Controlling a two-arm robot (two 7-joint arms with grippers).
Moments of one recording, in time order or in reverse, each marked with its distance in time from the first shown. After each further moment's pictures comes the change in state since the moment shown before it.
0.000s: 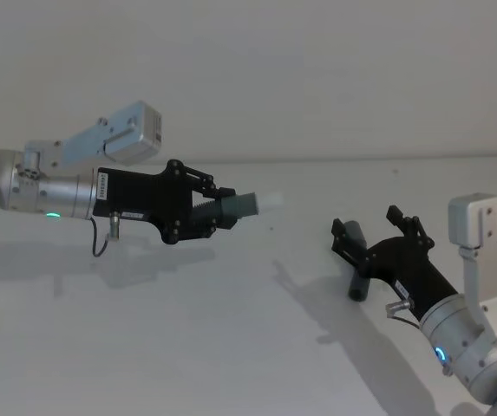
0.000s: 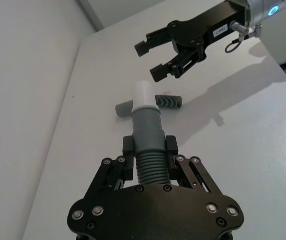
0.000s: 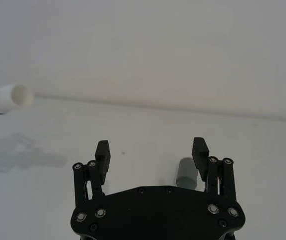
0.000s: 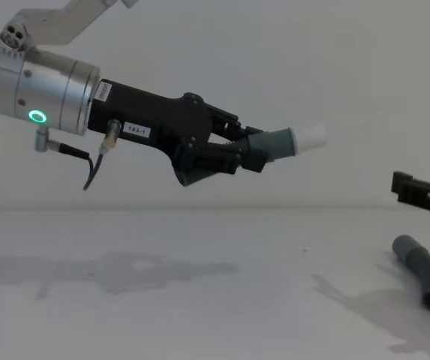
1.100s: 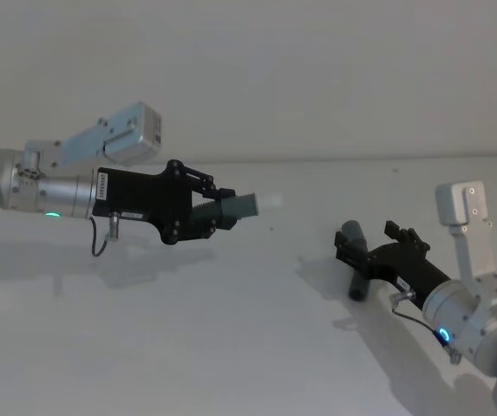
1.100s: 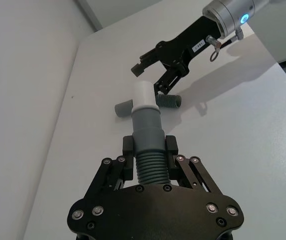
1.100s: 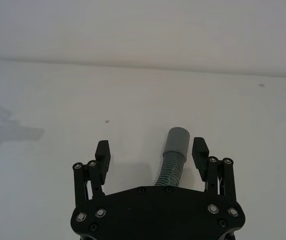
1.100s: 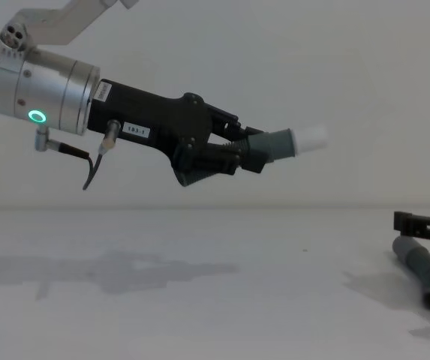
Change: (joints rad) left arm -0.005 0.000 0.004 0.005 0.001 -0.009 -0.005; right arm 0.107 0.007 0.020 0.097 0.045 0.221 0.052
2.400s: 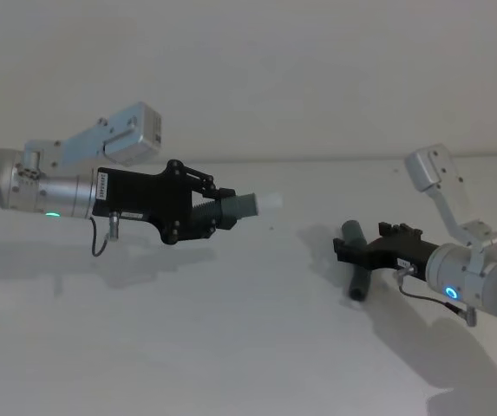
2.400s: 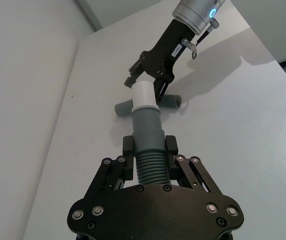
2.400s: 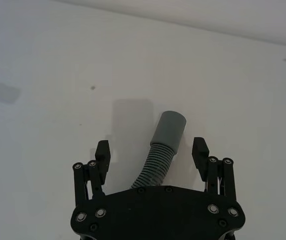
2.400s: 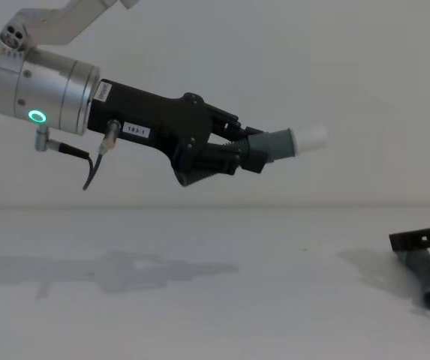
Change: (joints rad) left arm 0.000 0.000 0.000 0.000 0.000 0.000 0.000; right arm 0.220 0.075 -0.064 0.117 -0.040 0.328 0.133
